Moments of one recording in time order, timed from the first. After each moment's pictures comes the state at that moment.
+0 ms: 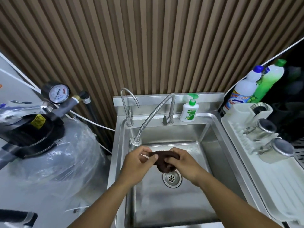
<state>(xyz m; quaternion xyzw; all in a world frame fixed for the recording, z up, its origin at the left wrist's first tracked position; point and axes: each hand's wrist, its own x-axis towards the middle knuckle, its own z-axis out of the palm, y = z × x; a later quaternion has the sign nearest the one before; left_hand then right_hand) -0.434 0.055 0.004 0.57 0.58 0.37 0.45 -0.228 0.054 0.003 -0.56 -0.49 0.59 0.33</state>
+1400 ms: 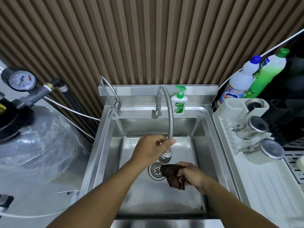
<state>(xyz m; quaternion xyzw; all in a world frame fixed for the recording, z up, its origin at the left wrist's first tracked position) -0.304 0.085 0.015 0.68 0.54 0.31 0.38 -0.109 0.040 -0.053 -0.63 -0.33 0.68 0.15</state>
